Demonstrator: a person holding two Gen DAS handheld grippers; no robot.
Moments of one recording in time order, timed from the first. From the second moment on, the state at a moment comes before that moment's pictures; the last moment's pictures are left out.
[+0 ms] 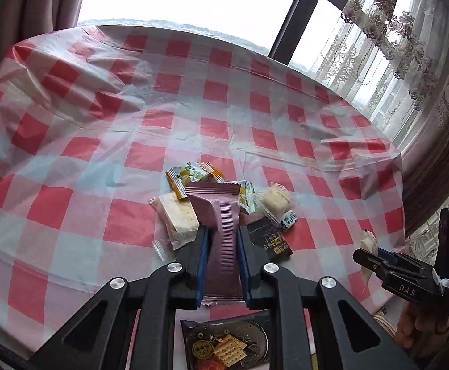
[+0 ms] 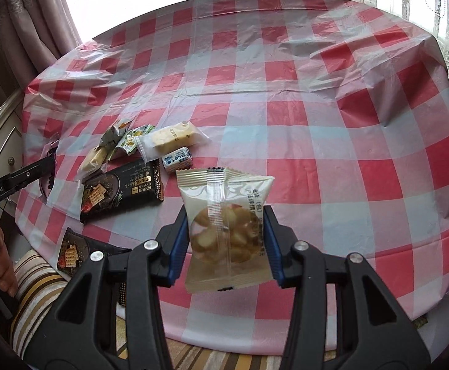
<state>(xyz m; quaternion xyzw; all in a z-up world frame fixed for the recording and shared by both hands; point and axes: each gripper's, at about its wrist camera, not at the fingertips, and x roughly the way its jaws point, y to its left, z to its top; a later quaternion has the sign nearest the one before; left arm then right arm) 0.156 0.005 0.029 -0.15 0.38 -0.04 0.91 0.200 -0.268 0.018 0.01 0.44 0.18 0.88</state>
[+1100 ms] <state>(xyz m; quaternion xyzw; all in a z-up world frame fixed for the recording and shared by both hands) 0.111 -0.264 0.052 -0.05 0.44 -0.29 0.85 0.074 -0.516 -0.005 0.16 0.43 0.00 0.89</state>
